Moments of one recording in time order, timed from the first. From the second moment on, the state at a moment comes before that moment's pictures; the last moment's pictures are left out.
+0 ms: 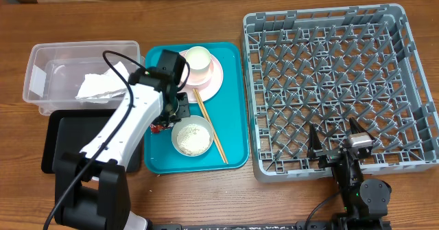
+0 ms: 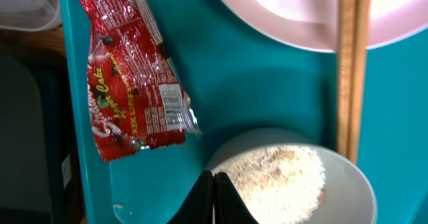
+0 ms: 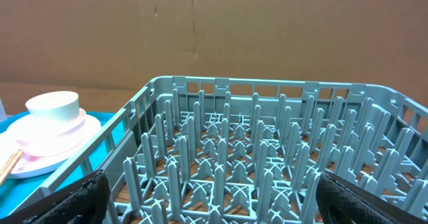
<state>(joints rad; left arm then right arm) -0.27 1.69 1.22 -0.98 -0.05 -0.45 0.04 0.01 0.02 -0.02 -0.12 -0.01</state>
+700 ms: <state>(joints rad) -0.27 1.73 1.14 -0.81 -0.20 -0.55 0.04 0.01 0.02 -0.02 -0.12 -0.01</state>
